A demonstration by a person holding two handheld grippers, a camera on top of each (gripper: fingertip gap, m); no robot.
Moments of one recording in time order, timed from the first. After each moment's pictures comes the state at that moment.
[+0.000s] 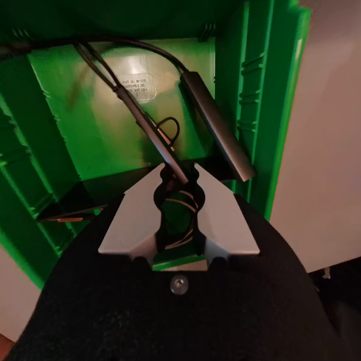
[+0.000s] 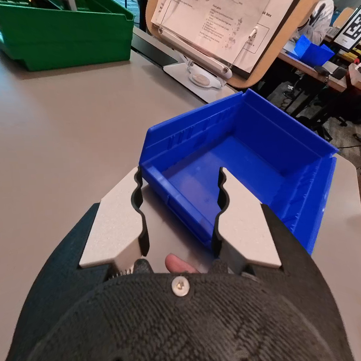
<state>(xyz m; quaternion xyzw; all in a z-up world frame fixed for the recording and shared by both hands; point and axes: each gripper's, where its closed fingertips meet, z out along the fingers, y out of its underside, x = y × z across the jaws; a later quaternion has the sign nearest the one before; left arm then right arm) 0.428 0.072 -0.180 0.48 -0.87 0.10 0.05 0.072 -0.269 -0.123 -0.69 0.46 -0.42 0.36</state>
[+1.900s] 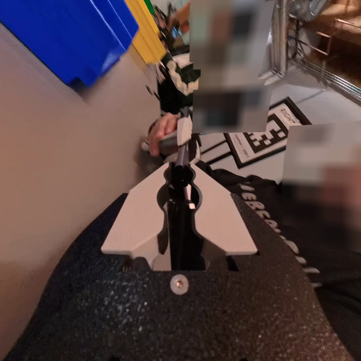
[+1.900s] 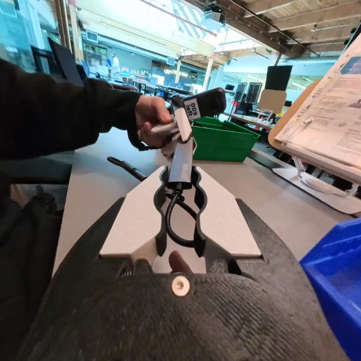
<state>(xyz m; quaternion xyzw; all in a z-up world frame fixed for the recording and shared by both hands) 0.085 -0.059 -0.114 0.09 -0.73 0.41 0.54 0.049 -0.078 -0.118 -0.66 0.23 -0.36 0.62</state>
